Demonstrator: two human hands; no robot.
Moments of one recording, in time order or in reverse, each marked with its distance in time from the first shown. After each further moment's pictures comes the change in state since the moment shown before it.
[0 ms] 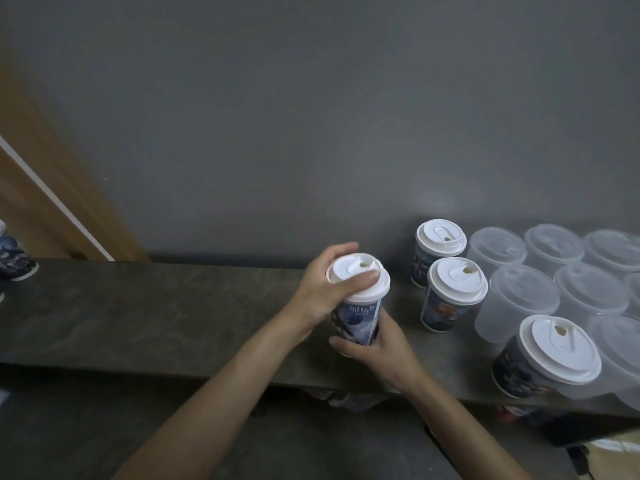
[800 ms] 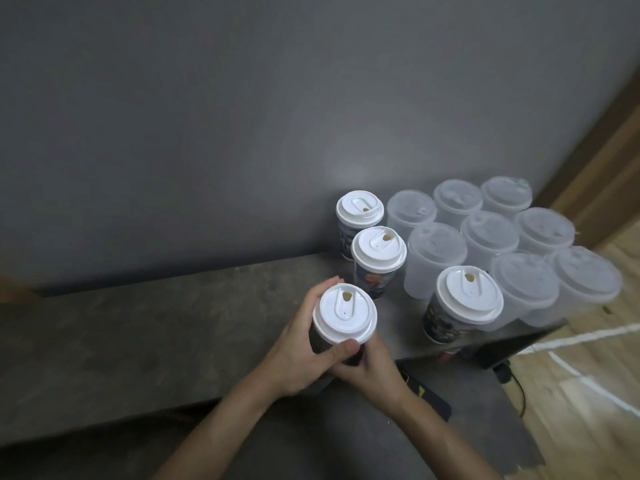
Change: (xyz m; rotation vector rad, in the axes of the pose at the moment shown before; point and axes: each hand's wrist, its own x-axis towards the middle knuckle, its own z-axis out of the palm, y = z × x) left_hand -0.035 -0.061 0.060 0.245 -0.329 0.105; right_hand -0.054 0.056 -0.043 -0.084 0.196 -0.018
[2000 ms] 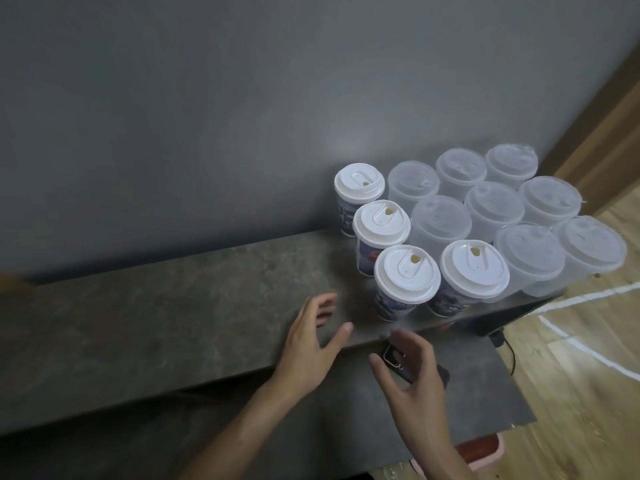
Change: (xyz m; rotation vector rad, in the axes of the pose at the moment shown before) left_hand -0.018 -0.054 0.035 0.055 0.200 -0.120; right_hand -0.084 -0.003 0.003 0.063 0.493 0.184
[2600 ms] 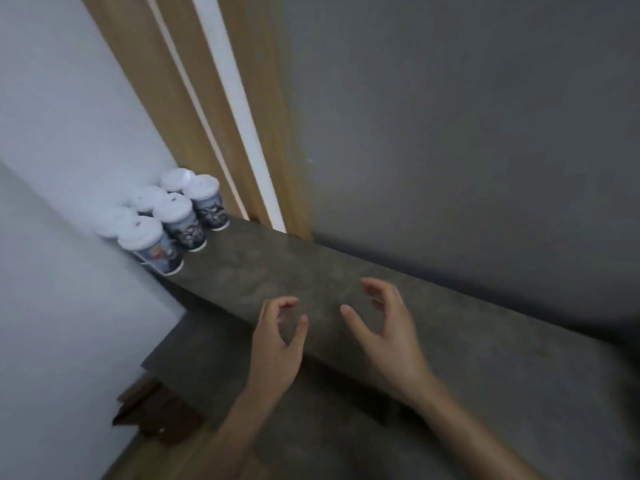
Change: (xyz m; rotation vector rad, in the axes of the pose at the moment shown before) left_hand -0.150 -0.060 -0.334 0.225 0.915 -0.219; right_hand -0.059 -0.160 0.340 -0.046 -0.905 -0.435
